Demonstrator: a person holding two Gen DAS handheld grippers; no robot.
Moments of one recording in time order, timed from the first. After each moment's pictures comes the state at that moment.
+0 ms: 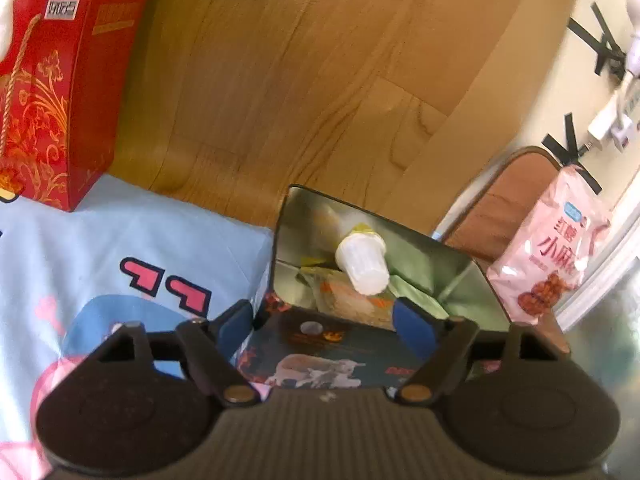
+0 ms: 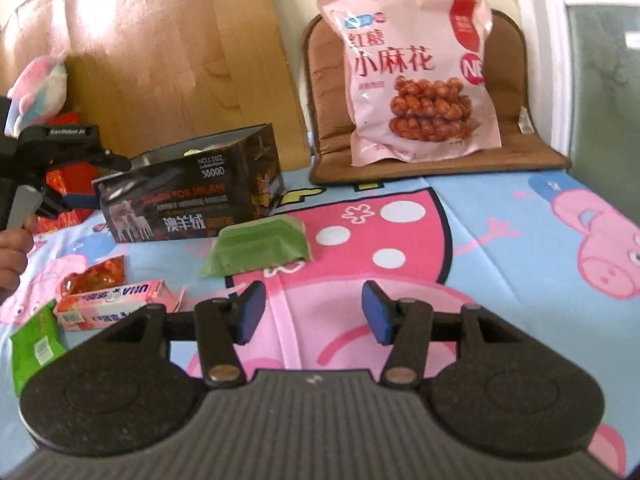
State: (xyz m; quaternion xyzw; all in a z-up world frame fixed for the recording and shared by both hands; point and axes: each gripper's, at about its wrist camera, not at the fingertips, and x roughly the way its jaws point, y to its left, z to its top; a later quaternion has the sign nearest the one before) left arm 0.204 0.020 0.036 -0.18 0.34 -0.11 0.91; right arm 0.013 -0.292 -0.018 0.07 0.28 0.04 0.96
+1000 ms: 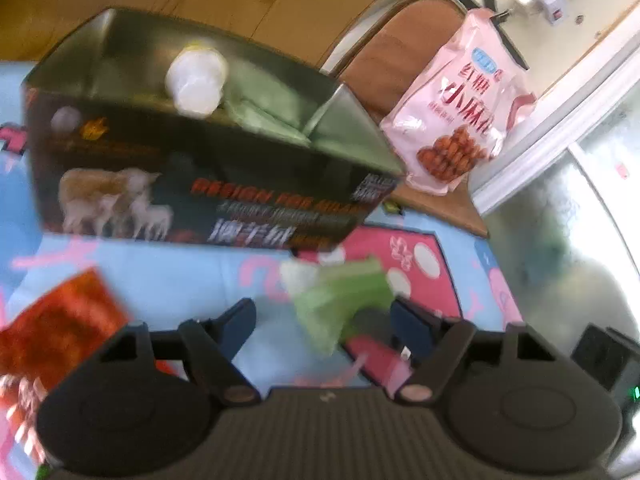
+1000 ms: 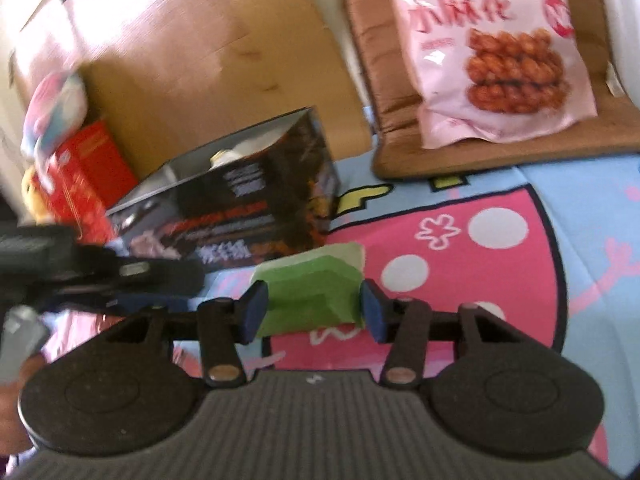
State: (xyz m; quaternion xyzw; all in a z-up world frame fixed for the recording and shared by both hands) left arm 0.188 -0.066 0.000 -0.19 0.46 -0.27 0.83; right arm 0.095 -0.290 -0.023 0.12 0.33 0.15 0.92
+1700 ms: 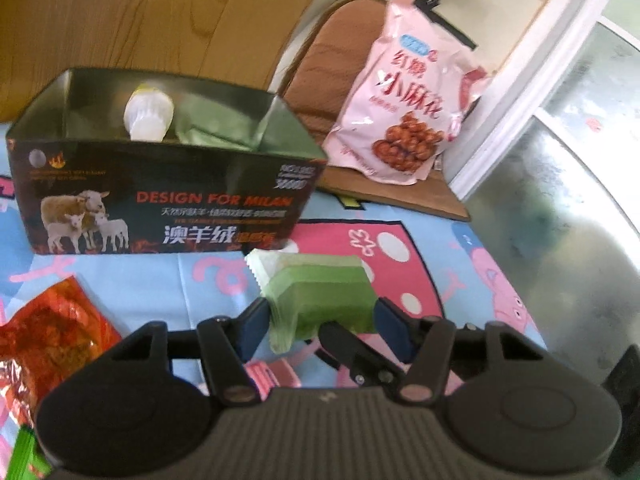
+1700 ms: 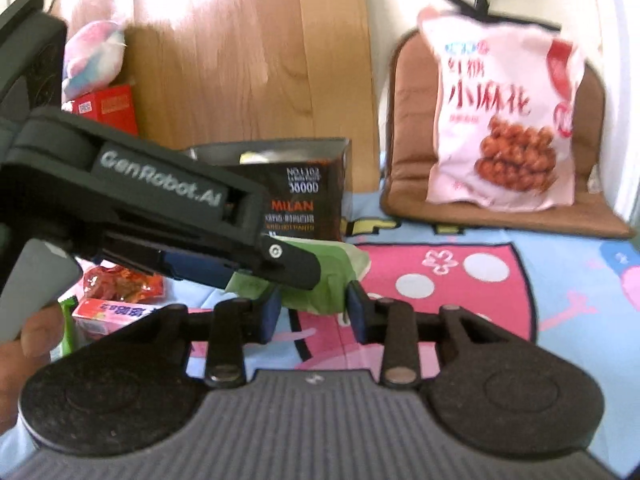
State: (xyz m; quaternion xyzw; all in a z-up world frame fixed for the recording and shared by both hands) left arm 0.140 -0.091 0.027 -0.12 0.41 -0.29 0.86; right arm 0.035 -0.244 -0.011 -0.01 0.25 0.10 0.96
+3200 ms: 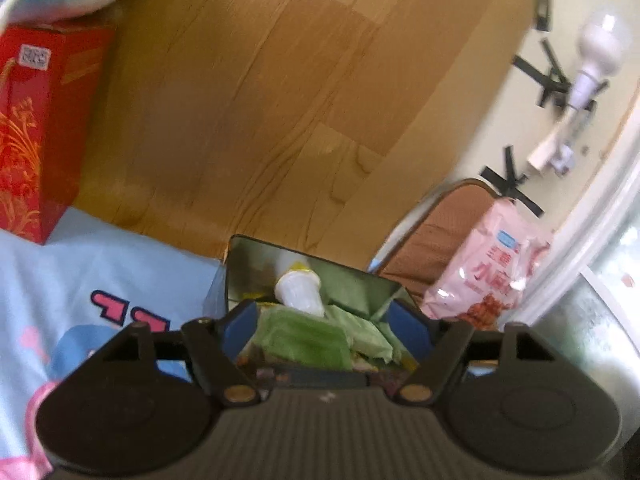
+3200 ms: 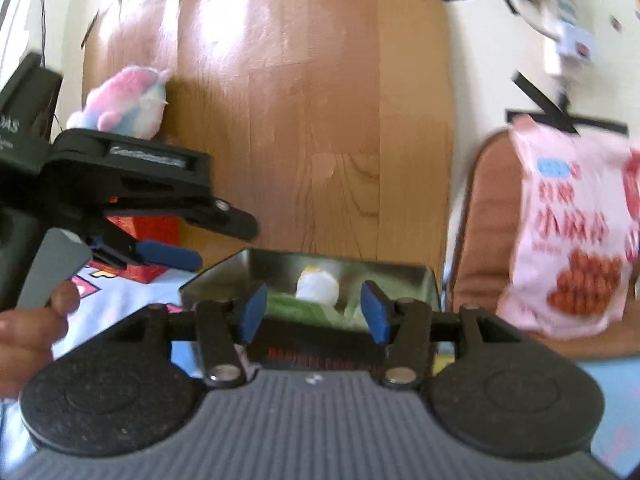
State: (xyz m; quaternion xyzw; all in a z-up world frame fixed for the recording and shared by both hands) left arm 0.186 0.028 0.080 -0.20 0.30 -0.18 0.91; right arm 0.082 -0.187 0.037 -0.02 0.18 0.15 0.97
